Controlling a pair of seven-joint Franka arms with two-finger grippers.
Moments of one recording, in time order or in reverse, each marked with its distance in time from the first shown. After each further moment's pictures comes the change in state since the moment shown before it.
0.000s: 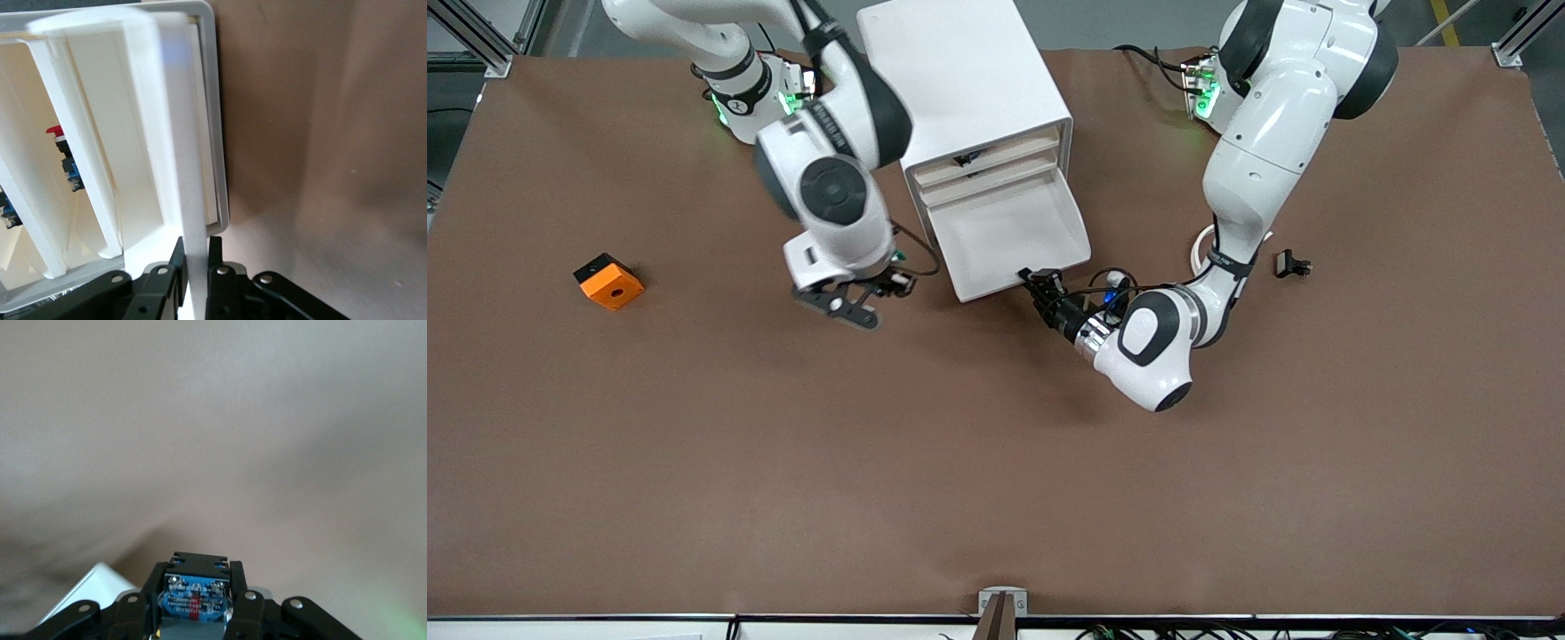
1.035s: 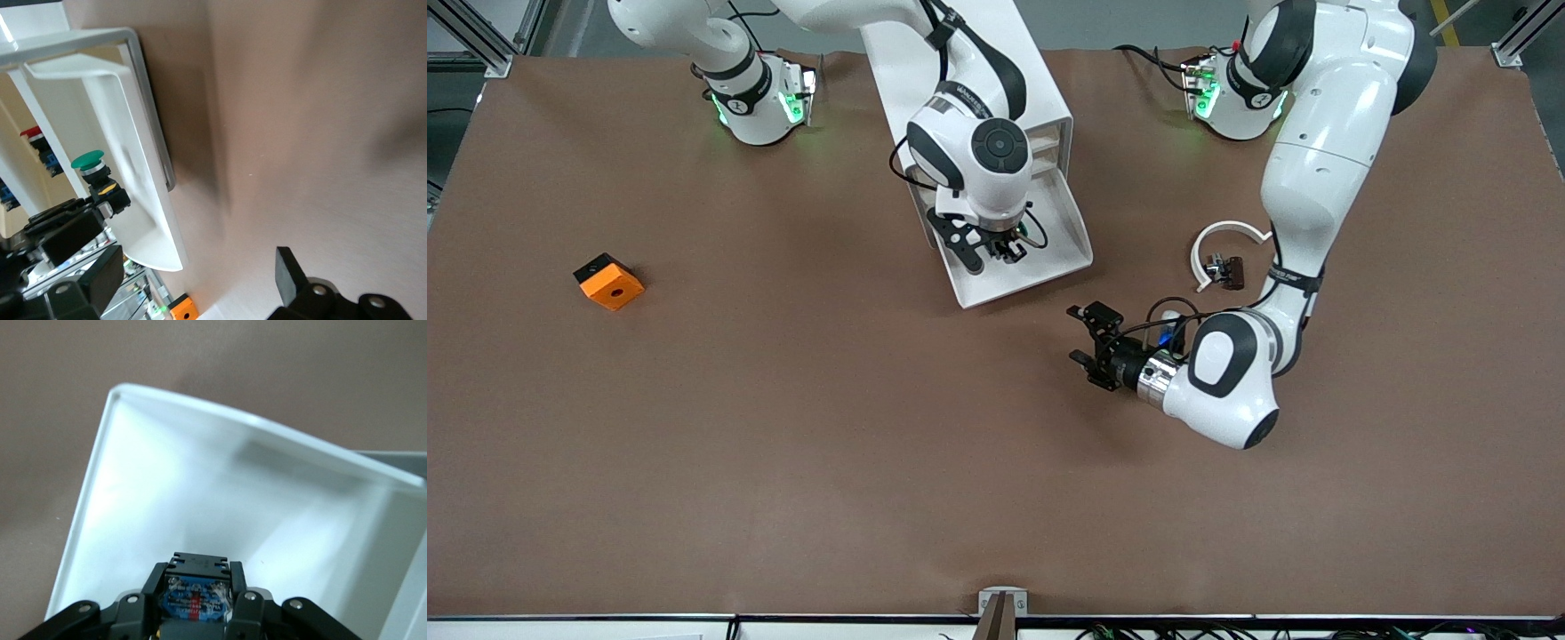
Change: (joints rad) left arm 0.133 -0.038 0.014 0.134 0.155 0.015 0.057; right arm 0.259 0.200 -0.001 0.053 0.096 0.183 0.636
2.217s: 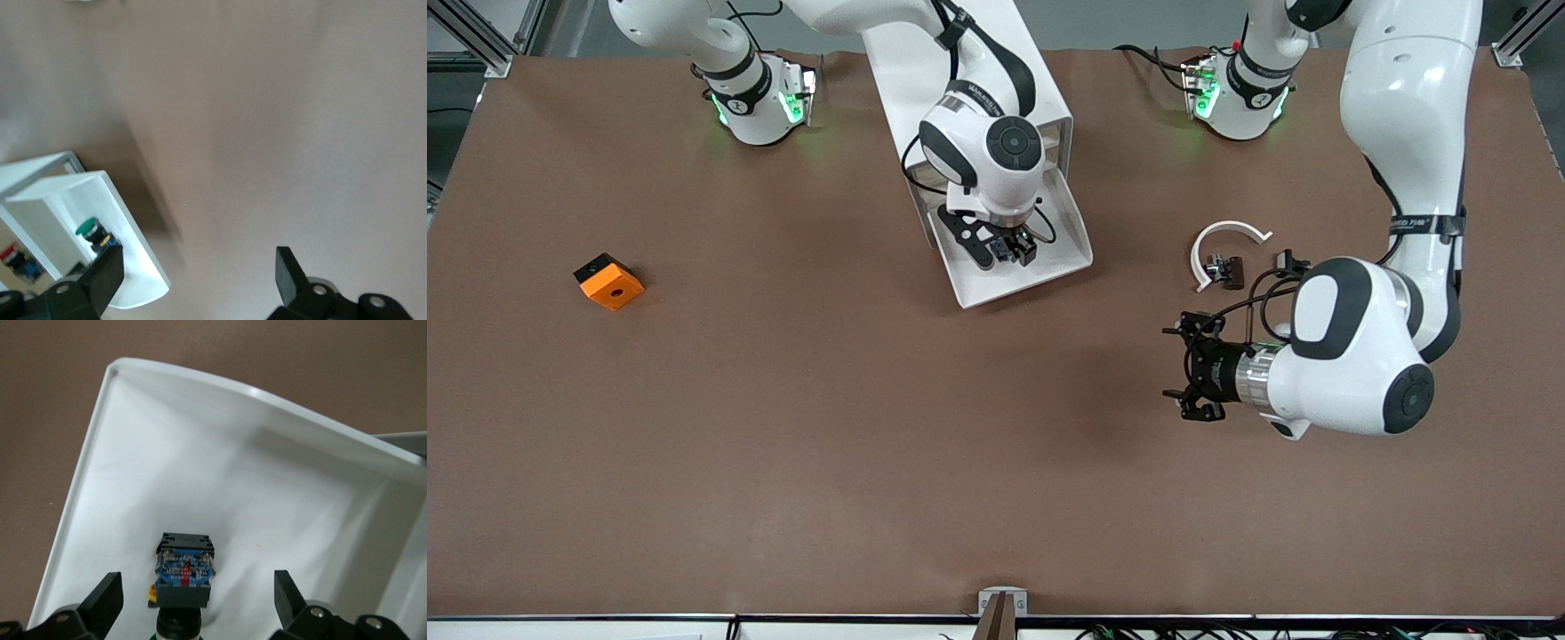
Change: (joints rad) left arm 0.028 -0.243 0.071 0.047 0.340 -0.001 0.280; right arm 0.016 0.011 -0.004 0.053 0.000 -0.071 0.003
